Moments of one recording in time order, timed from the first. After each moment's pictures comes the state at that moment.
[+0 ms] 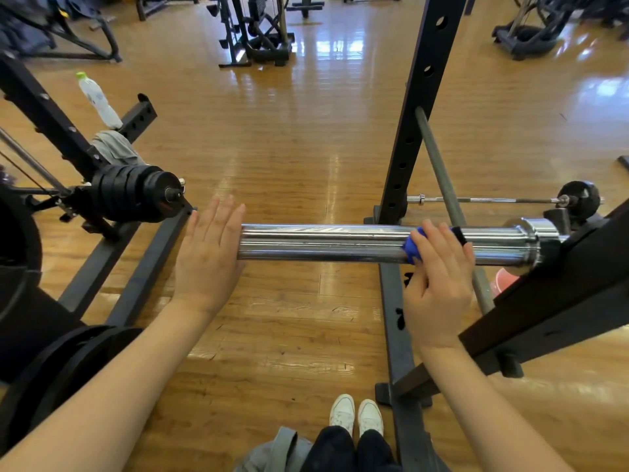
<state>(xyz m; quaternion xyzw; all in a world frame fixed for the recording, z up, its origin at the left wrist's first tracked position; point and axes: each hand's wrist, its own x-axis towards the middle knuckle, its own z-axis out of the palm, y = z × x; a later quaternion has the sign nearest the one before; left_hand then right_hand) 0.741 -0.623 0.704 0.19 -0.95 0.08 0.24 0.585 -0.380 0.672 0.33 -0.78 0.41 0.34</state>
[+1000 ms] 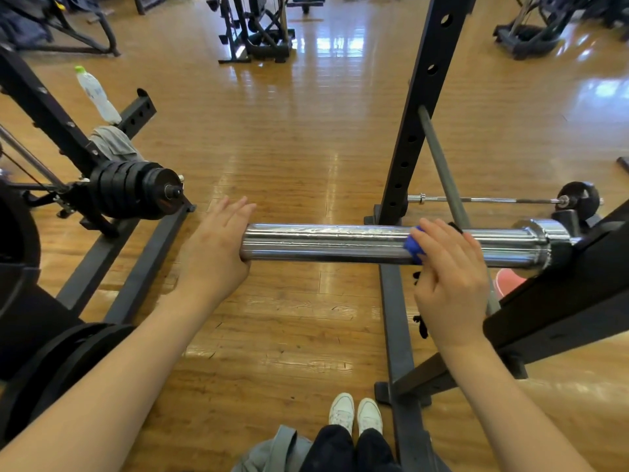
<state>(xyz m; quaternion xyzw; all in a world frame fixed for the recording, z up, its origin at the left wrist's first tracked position) 0.732 -0.626 0.716 0.23 -0.95 -0.04 0.20 0.577 -0.374 0.688 0.39 -0.79 0.35 0.31</state>
